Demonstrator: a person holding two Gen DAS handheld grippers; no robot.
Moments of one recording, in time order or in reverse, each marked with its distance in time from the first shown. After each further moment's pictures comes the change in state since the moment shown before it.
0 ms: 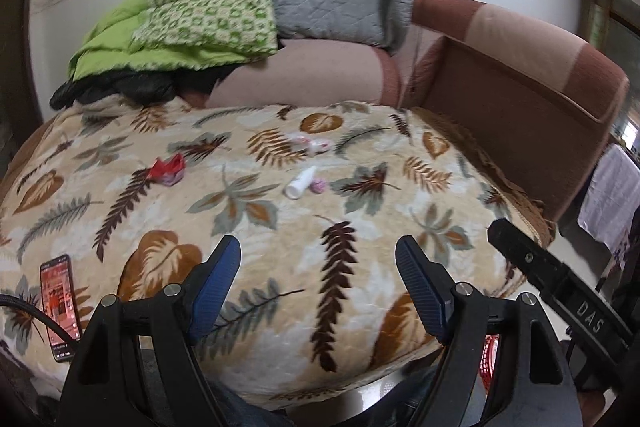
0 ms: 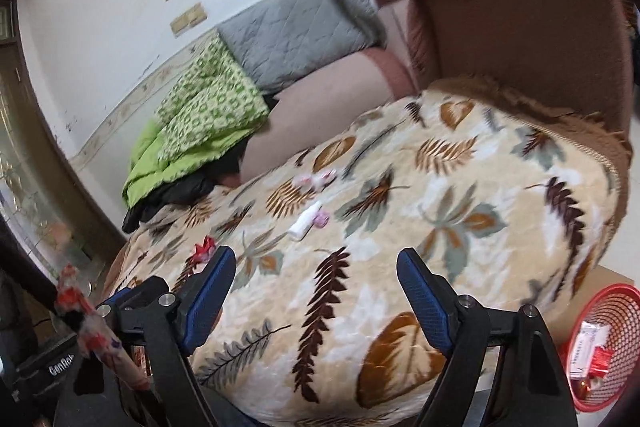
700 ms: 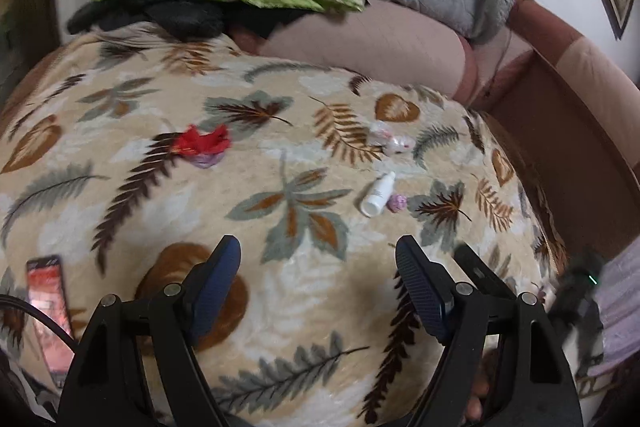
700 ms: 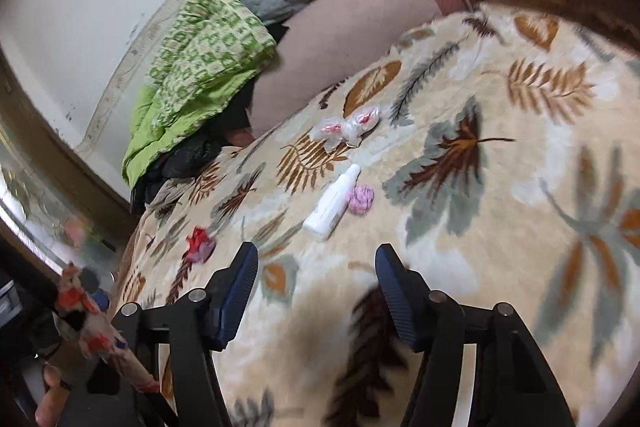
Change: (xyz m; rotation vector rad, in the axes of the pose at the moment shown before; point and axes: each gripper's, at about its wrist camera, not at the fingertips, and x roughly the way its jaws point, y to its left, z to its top) left arm 0.116 0.103 0.073 -0.222 0.206 0.044; right arm 0.225 -0.017 0.018 0.099 0.226 0.159
